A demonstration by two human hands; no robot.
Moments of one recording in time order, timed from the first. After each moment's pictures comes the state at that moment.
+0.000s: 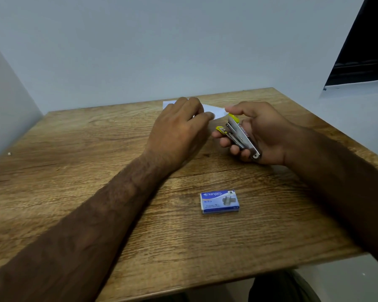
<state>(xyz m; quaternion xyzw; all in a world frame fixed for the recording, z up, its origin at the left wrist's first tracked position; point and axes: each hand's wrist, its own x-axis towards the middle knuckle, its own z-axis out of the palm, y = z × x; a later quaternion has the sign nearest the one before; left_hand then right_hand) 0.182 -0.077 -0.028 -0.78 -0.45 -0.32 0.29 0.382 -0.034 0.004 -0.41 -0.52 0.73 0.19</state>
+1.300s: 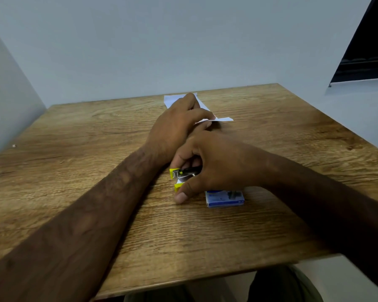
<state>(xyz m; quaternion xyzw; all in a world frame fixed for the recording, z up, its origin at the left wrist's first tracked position) 0.170 -0.074 -0.029 -0.79 -0.51 -0.34 0.04 0.326 -0.101 -0.005 -0.25 -0.92 0.26 0.12</state>
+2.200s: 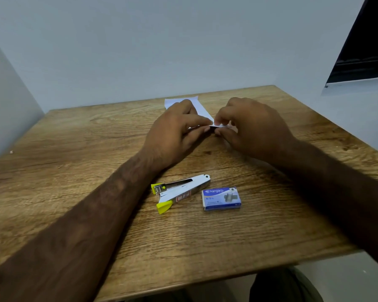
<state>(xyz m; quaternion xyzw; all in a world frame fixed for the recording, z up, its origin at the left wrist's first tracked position) 0.170 -0.077 -0.029 -0.79 -0.48 -0.36 0.07 0.375 -0.034 -0.015 -0.38 -0.88 -0.06 0.27</state>
